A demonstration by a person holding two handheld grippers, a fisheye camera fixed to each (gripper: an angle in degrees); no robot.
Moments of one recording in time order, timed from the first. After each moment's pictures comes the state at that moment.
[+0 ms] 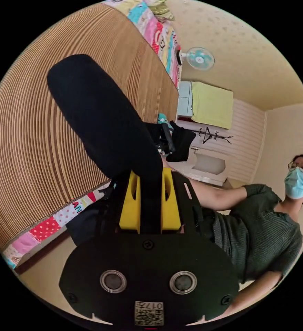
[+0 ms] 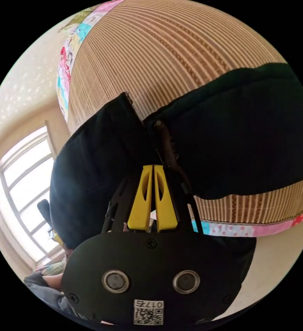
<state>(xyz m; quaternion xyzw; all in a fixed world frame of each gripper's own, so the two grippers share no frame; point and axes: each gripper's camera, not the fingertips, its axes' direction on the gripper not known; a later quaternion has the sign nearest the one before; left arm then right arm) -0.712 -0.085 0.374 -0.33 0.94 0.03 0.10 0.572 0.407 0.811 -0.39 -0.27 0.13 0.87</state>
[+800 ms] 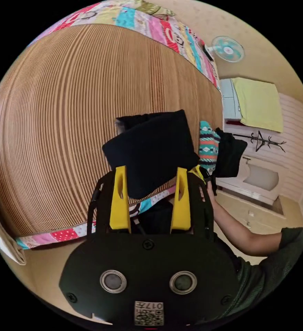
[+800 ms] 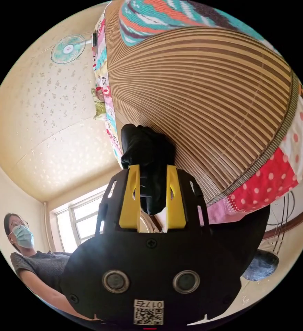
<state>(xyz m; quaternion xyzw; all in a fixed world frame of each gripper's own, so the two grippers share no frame) -0.623 -0.167 0.414 -0.40 0.87 0.06 0.29 0.866 0.447 0.728 -0.15 -0.46 0.38 0.79</state>
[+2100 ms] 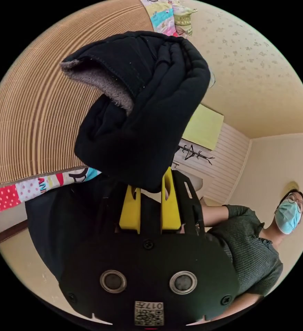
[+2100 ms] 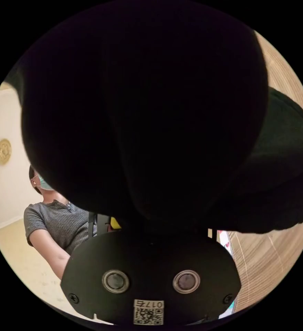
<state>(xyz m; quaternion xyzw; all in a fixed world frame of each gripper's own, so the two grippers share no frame) -0.721 -0.106 0.491 -0.44 0.89 -0.12 -0.01 0.603 0.375 0.767 -0.27 -0.76 0.00 0.60</state>
